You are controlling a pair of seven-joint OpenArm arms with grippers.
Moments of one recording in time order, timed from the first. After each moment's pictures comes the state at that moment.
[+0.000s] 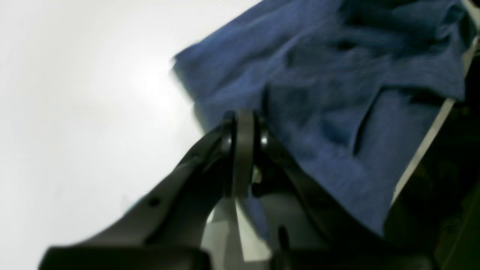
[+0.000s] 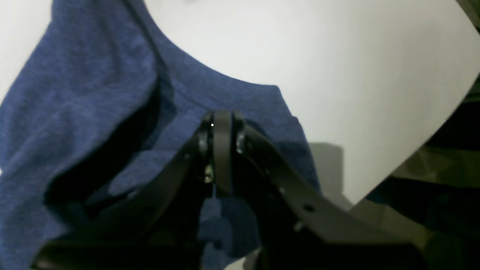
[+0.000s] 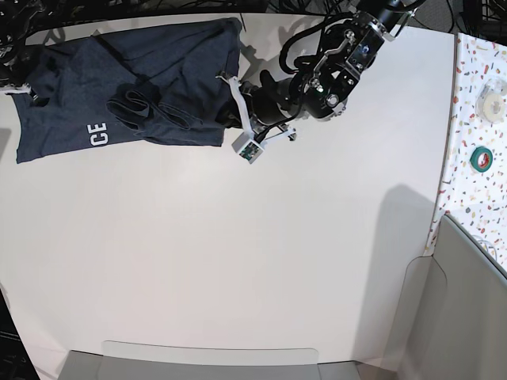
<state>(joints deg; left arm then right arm) -0.5 -11.5 33.9 101.4 -31.7 -5.2 51.0 -13.7 8.0 56.8 102.2 19.5 7.7 -59.7</state>
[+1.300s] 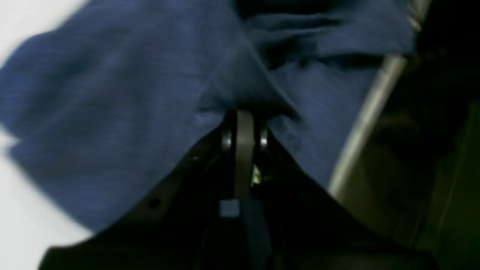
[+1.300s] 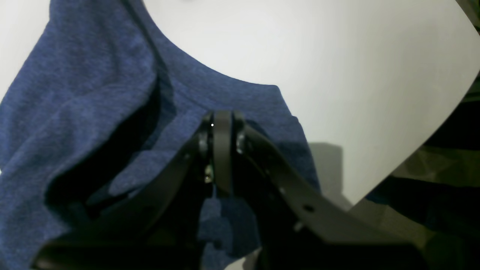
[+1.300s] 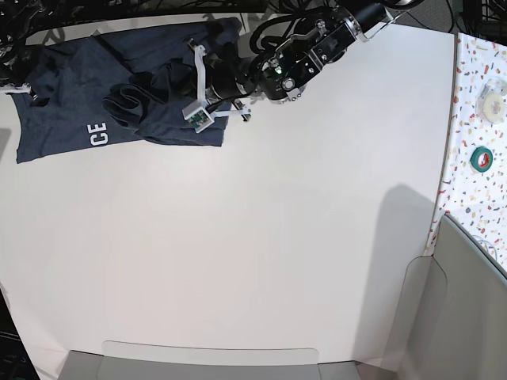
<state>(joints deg) -3.3 -9.4 50.5 100.1 -31.8 -5.3 53.2 -13.7 7.9 56.8 102.2 19.5 7.7 -59.7</state>
